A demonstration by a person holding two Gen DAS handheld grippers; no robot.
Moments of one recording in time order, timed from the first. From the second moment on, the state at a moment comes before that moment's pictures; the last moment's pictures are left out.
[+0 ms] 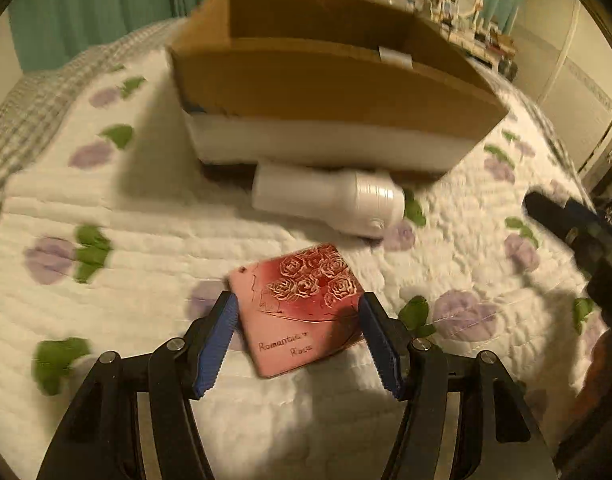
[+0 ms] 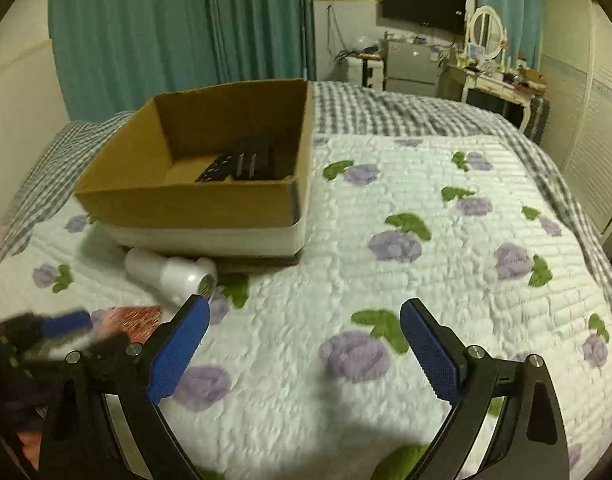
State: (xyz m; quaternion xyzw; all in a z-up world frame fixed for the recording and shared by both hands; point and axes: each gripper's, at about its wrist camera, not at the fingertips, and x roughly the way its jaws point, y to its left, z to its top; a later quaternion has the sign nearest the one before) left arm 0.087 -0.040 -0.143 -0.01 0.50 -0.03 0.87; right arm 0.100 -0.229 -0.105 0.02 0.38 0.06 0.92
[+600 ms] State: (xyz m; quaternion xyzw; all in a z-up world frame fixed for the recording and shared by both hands) left arm 0.070 -0.029 -0.126 0.00 0.46 -0.02 0.89; right arm 0.101 -0.215 -0.113 0.00 0.39 0.07 0.92
